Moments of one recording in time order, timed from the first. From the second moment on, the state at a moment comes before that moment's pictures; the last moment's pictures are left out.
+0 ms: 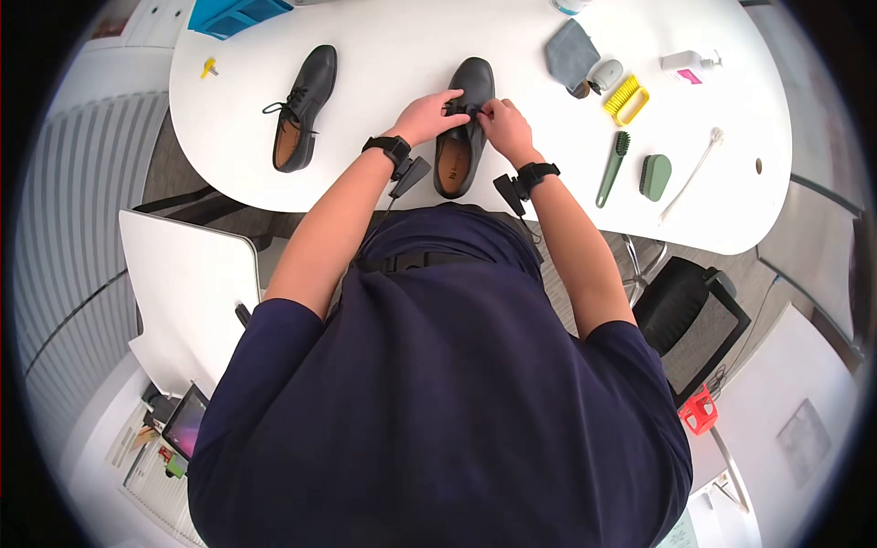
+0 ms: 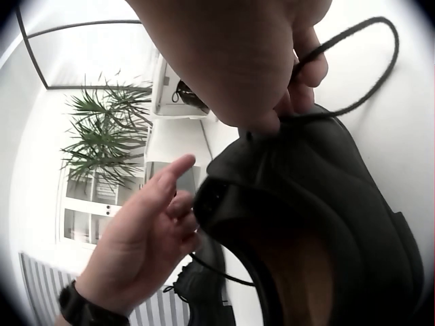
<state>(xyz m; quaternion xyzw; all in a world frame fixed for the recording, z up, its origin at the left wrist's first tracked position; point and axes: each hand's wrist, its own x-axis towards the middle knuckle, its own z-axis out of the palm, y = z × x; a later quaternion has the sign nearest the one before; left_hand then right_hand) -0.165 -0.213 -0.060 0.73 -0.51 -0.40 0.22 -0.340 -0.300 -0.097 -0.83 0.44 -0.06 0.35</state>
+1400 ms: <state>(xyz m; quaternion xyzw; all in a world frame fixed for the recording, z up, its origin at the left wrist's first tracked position) -0.004 -0.037 -0.019 0.82 -0.28 -0.09 0.49 -0.417 -0.364 0.004 -0.36 0.44 -0.49 0.66</state>
